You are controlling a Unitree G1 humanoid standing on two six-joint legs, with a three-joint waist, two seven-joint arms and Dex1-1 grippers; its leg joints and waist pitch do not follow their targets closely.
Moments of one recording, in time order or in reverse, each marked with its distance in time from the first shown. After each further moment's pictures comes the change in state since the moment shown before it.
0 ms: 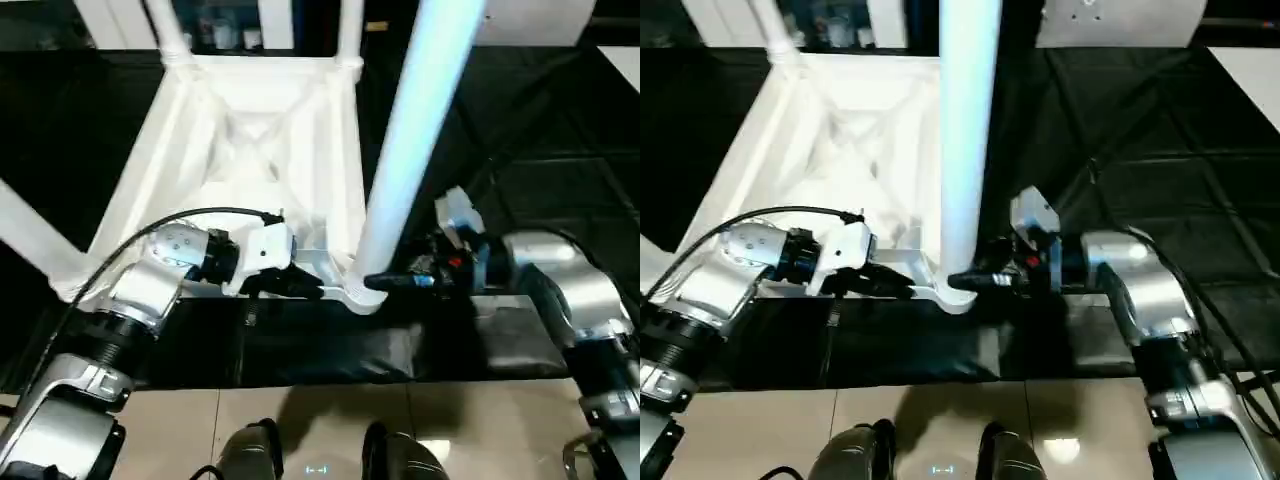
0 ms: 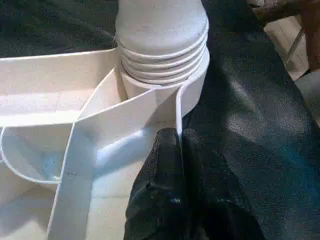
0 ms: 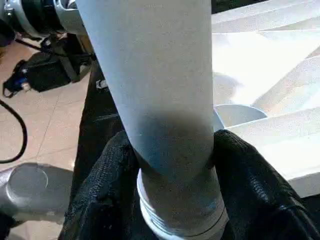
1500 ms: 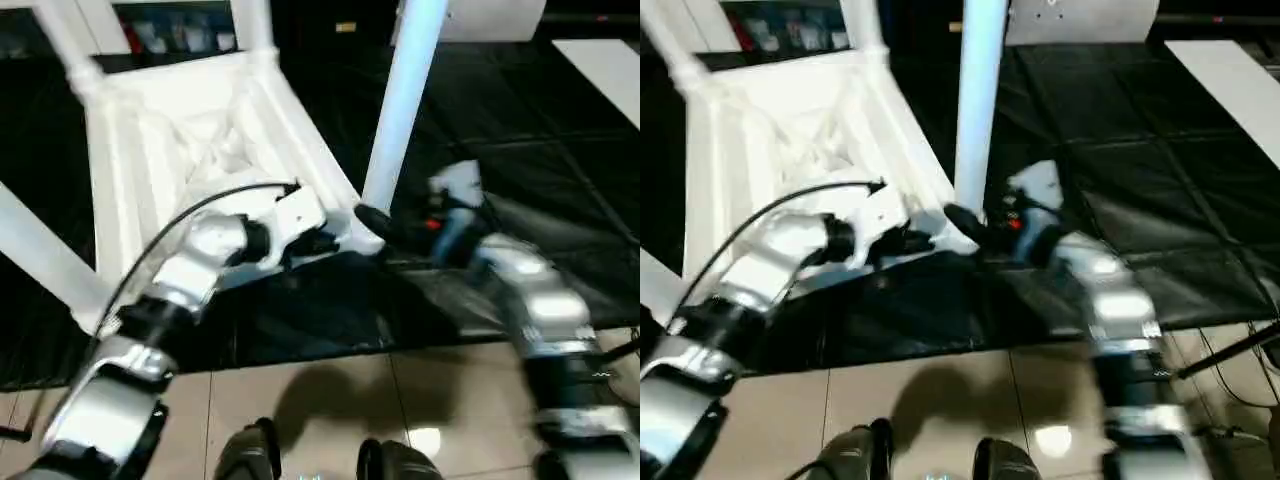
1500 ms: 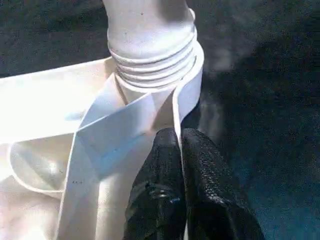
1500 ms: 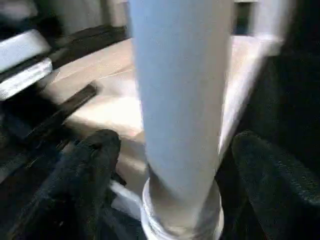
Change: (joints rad) left arm -0.077 -0.095 0.036 0.109 0.097 0.065 0.274; right arm 0.026 0.142 -0.122 -0.052 -0.072 -0.006 -0.419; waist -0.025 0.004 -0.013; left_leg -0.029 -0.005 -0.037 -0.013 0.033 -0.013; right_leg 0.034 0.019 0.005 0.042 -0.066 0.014
